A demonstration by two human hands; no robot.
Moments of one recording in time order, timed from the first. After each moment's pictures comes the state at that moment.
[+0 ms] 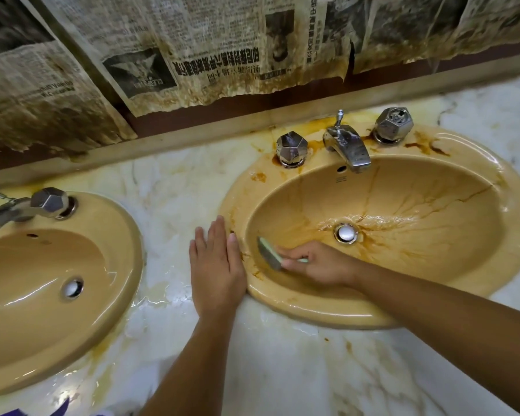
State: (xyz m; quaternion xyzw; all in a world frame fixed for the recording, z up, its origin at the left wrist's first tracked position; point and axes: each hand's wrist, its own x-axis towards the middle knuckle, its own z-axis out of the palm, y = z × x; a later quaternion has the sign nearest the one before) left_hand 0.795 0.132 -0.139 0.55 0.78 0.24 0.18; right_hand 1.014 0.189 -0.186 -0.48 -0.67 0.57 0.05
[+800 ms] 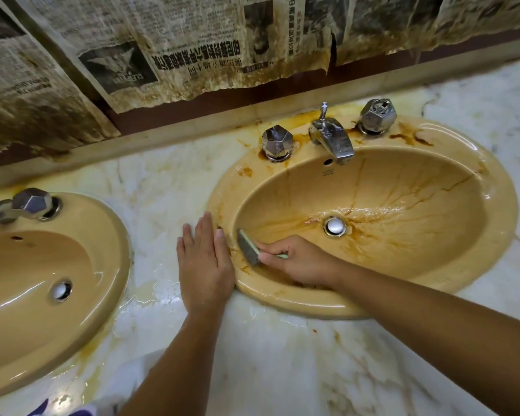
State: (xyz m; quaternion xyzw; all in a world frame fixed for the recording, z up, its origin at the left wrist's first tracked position) left_hand 0.795 0.132 -0.142 0.55 0.78 0.24 0.17; right_hand 0.993 0.175 -0.167 -0.47 -0.65 0.58 0.11
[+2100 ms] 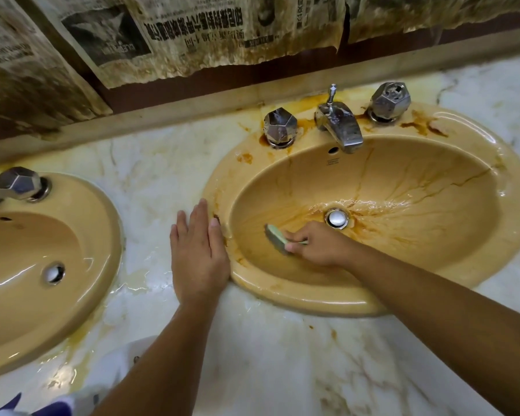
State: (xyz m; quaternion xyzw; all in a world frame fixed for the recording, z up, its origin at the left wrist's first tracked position) left_hand 0.796 0.132 -0.142 0.55 0.79 0.23 0.17; right_hand 1.030 0.204 -0.186 -0.53 -0.69 0.49 -0.02
